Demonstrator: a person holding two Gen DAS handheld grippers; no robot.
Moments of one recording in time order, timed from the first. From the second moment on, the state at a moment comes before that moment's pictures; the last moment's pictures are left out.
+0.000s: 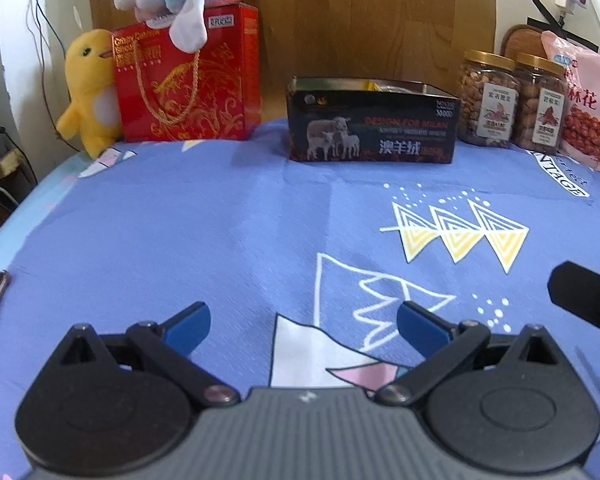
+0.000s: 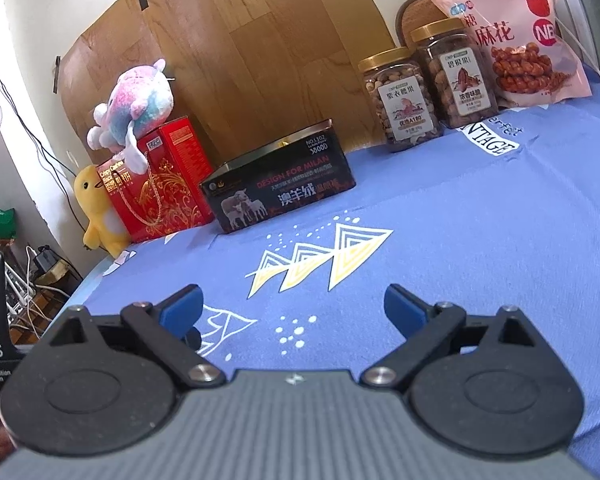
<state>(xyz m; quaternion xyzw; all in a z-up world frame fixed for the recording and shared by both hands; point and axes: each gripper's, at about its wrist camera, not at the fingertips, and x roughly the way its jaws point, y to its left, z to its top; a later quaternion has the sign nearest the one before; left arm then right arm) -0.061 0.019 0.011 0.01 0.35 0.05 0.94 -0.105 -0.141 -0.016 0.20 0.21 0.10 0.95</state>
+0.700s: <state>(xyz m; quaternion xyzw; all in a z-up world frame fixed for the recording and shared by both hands) -0.049 0.001 0.000 0.06 0.36 0.07 0.93 -0.099 -0.154 -0.028 0.23 0.22 0.09 0.94</state>
